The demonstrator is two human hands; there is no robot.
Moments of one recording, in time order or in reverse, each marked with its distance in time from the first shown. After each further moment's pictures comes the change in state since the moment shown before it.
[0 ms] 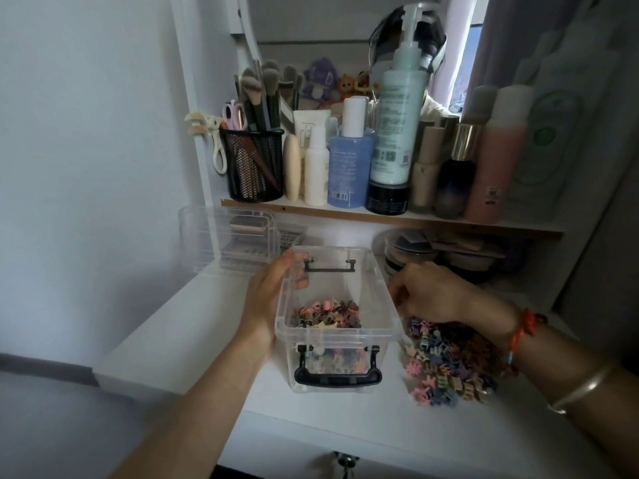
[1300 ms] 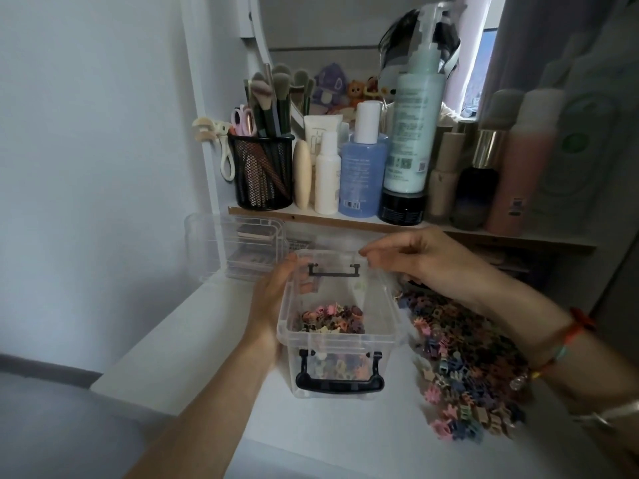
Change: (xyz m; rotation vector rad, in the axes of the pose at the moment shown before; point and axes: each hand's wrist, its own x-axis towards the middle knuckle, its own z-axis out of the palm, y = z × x) left_hand 0.031 -0.015 -0.010 -0.112 -0.089 -0.042; right_hand 0.006 -0.027 -0.033 0.854 0.130 -0.149
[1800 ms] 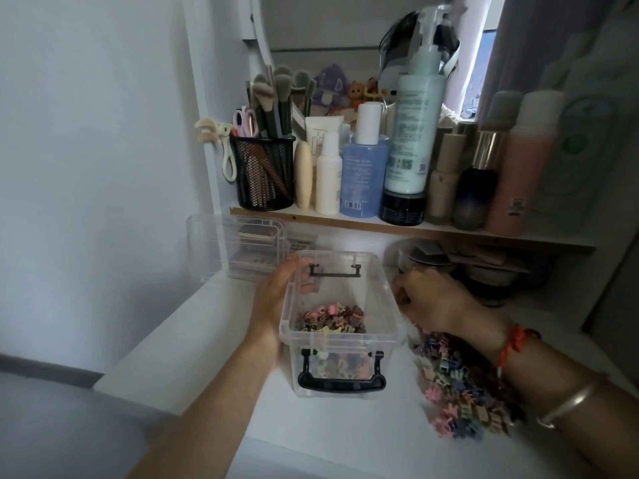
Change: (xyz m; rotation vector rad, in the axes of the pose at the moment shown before) left_hand 0.003 -0.001 -0.002 0.013 -0.031 0.022; right_hand 0.011 0.058 0.011 -0.974 -0.003 0.169
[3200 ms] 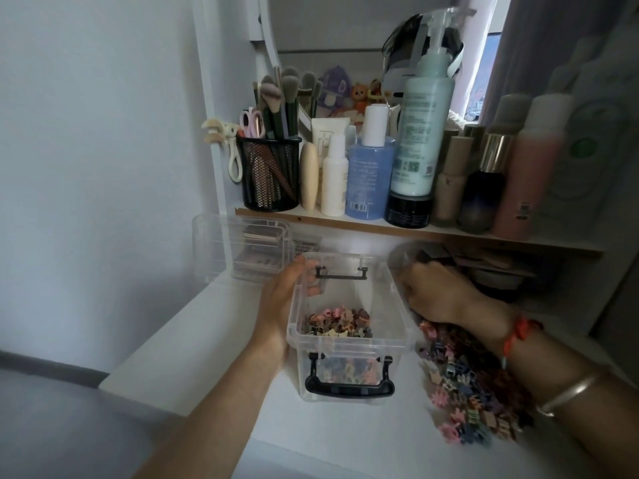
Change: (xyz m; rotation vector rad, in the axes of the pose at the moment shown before) left_hand -0.009 0.008 0.009 0.047 0.041 0.000; right_hand 0.008 -0.003 -0.009 0.004 -0.020 0.059
